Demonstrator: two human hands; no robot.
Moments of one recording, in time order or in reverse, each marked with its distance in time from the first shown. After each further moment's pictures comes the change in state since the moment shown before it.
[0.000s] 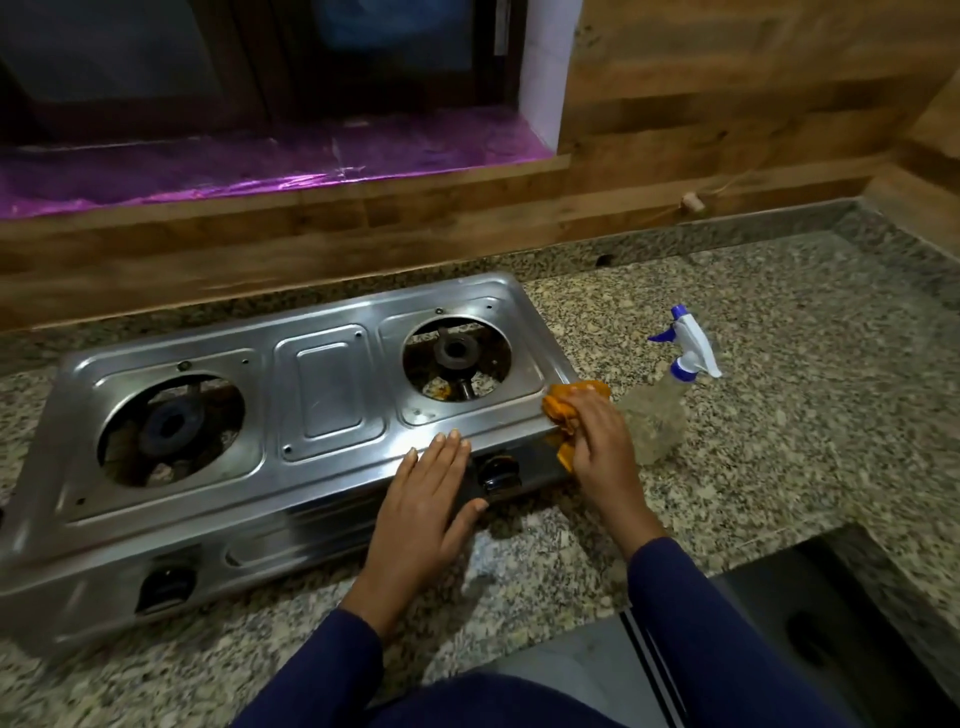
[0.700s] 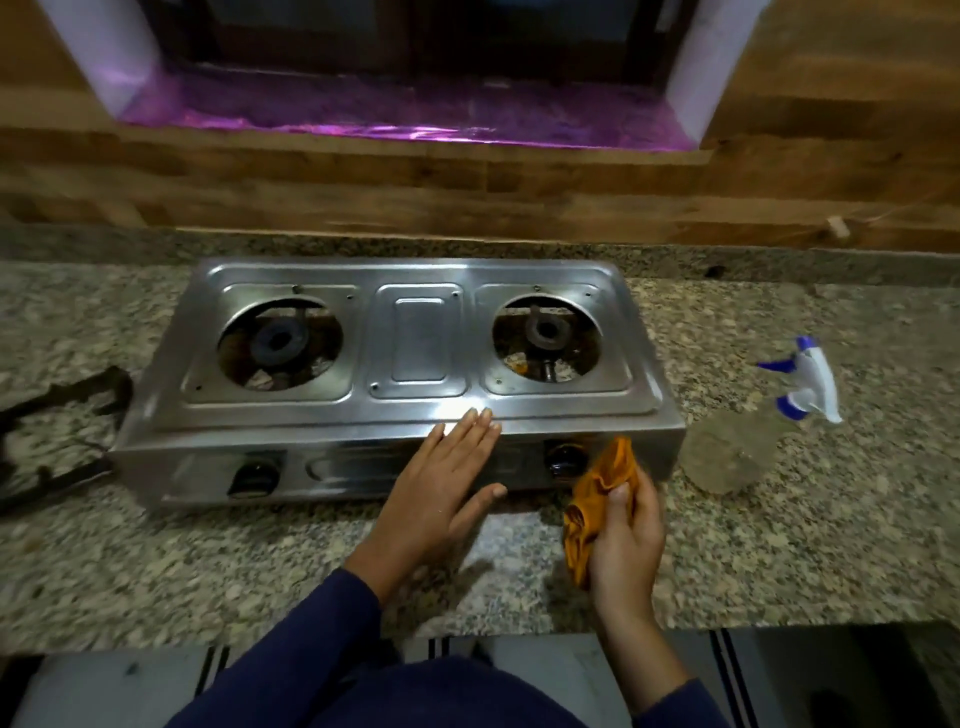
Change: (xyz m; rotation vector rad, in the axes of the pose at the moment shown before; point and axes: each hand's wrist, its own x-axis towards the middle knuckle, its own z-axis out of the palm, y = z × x) left_hand -0.040 -0.028 -0.021 -0.056 0.058 -0.042; right_hand -0.082 -0.107 0.011 0.606 0.120 0.577
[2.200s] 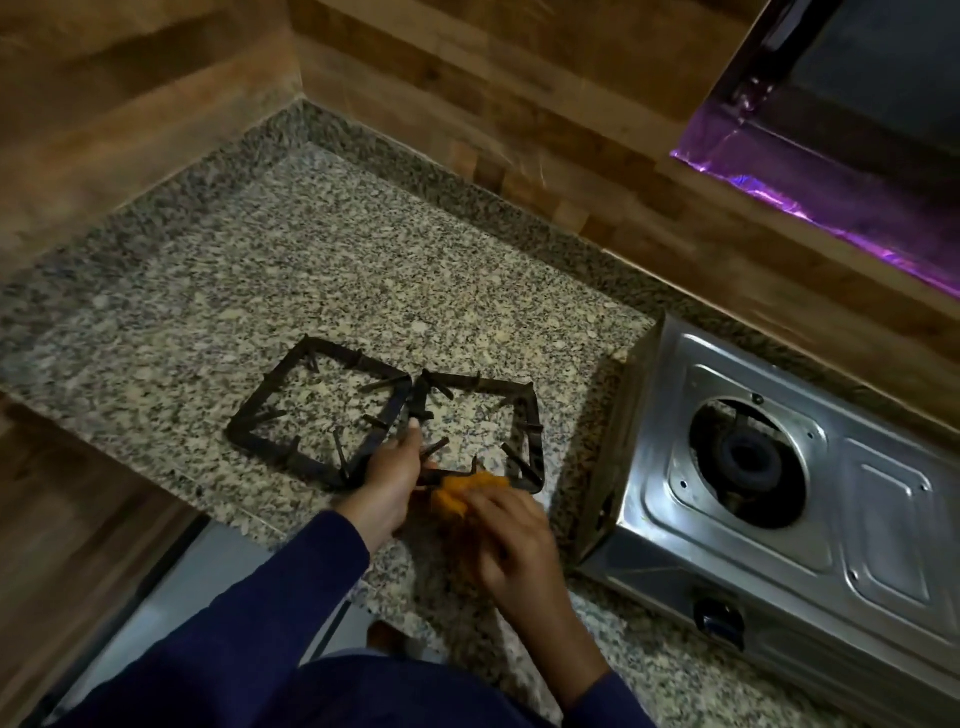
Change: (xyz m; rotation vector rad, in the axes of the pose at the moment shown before) left_hand -0.251 -0.413 -0.191 -1.288 0.483 -1.697; right_hand -0.276 0.002 0.465 -0.485 -1.037 -0.895
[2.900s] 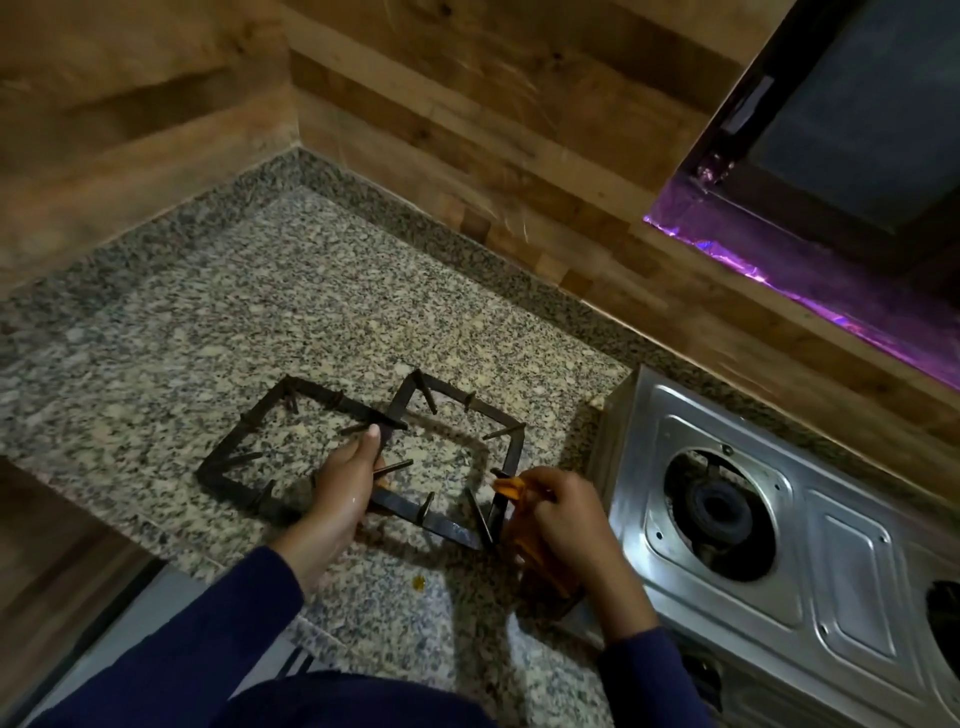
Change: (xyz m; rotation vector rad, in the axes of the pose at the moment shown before) left_hand -0.003 0.024 -0.027 -0.006 -0.004 0.373; right_hand 0.088 0.024 -0.076 -0.027 -0.236 0.562
